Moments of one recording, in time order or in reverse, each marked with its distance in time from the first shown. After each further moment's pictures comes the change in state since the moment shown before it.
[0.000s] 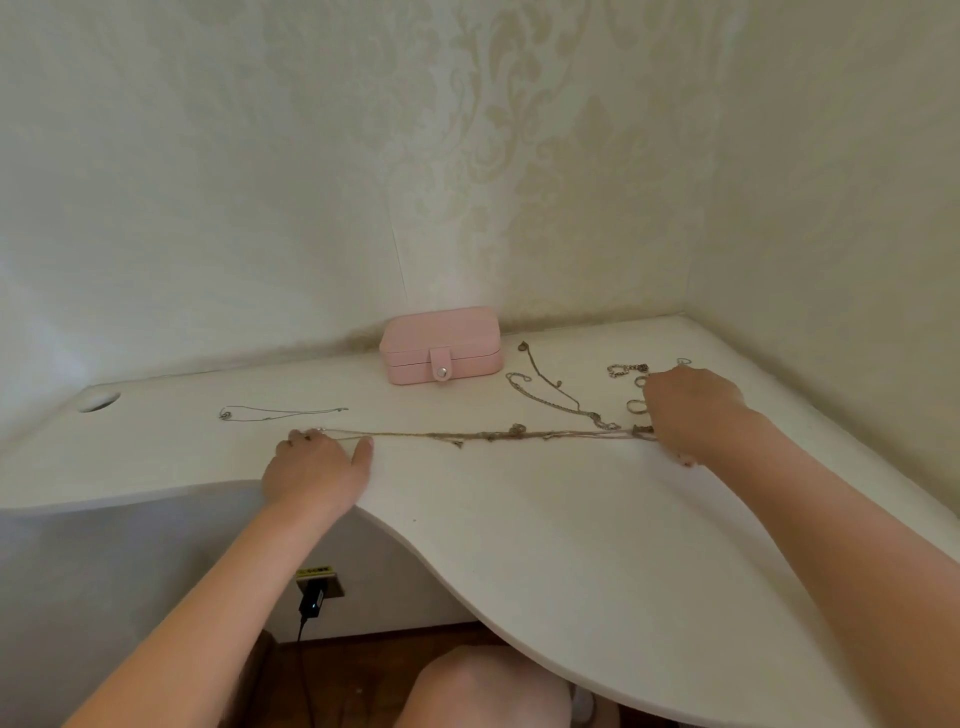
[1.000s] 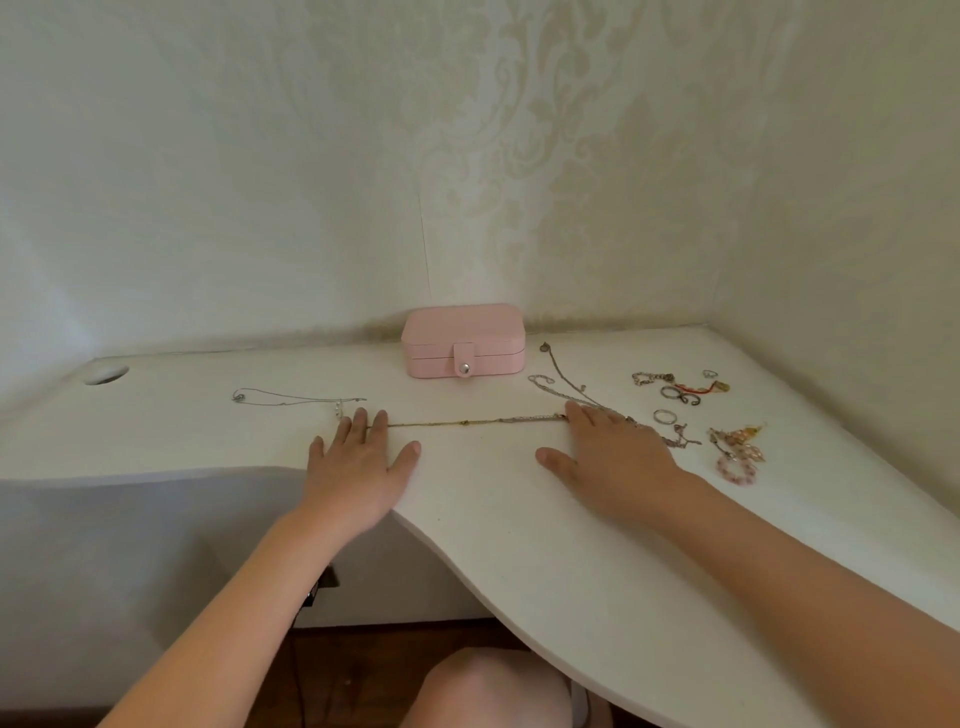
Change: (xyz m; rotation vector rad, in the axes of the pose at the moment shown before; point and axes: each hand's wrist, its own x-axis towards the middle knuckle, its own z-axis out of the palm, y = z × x) left_hand -0.007 0.001 0.012 -0.051 -0.063 0.273; right_hand 0.010 -0.071 0.050 0.214 0.109 -0.252
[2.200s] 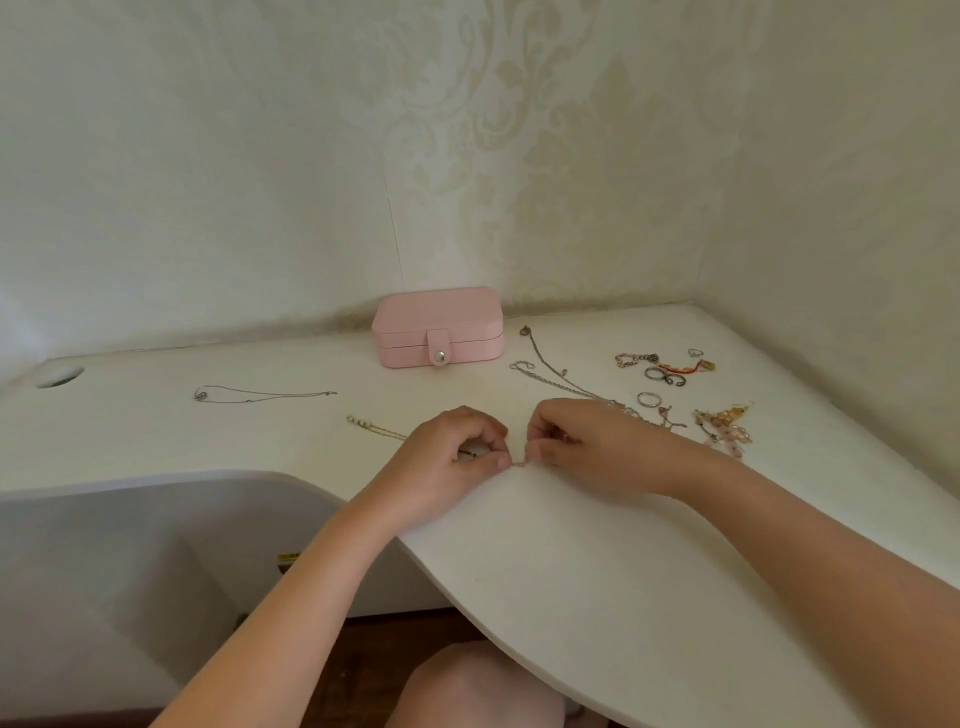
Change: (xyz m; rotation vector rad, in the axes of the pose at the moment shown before) left_hand -0.006 0.074 0.003 -0.686 -0.070 0.486; right_hand -0.003 0.015 -0.021 0.495 -0.081 -0.354
